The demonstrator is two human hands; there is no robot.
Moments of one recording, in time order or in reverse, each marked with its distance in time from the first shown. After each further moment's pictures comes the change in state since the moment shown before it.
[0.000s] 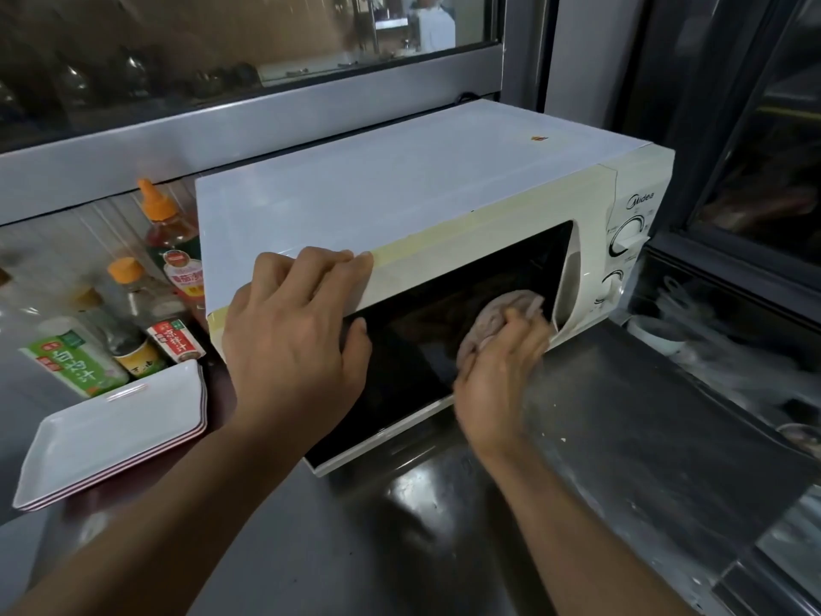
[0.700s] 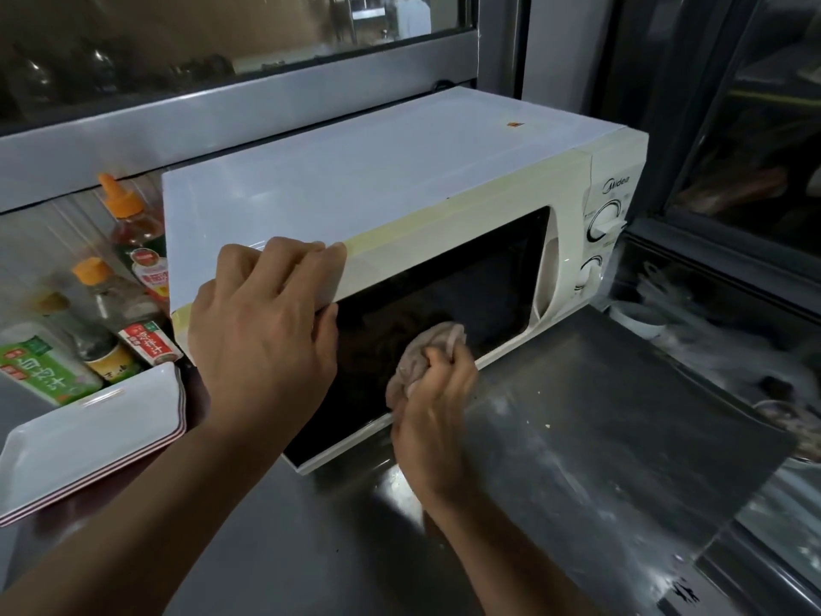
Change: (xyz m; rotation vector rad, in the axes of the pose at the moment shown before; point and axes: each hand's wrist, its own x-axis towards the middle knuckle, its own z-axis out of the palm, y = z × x) left_hand 0.000 -0.002 0.006 0.011 0.044 0.014; right_hand -0.060 -0.010 0.022 0.143 -0.040 -0.175
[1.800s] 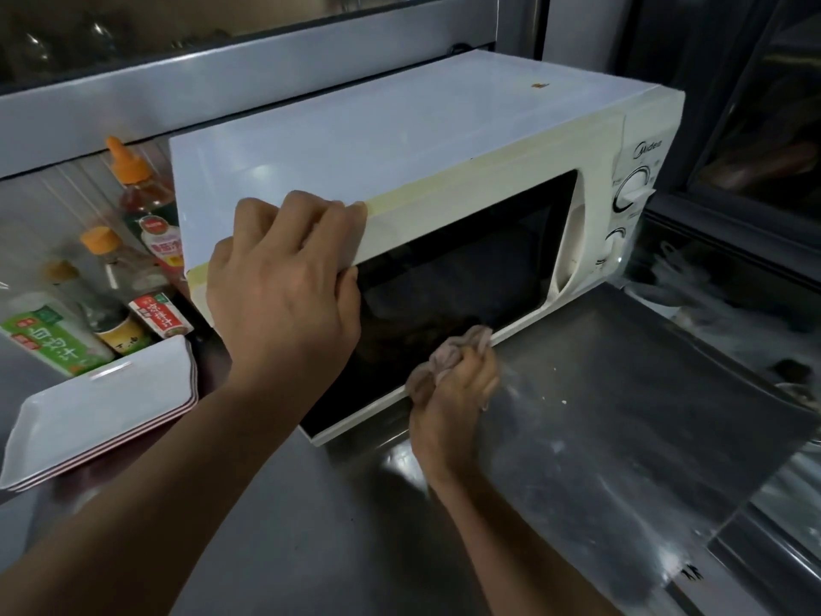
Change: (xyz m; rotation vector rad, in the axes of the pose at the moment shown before) left_hand 0.000 0.004 -0.005 0.003 0.004 -0.008; right_hand -0.017 0.026 0.019 0.143 0.054 0.288
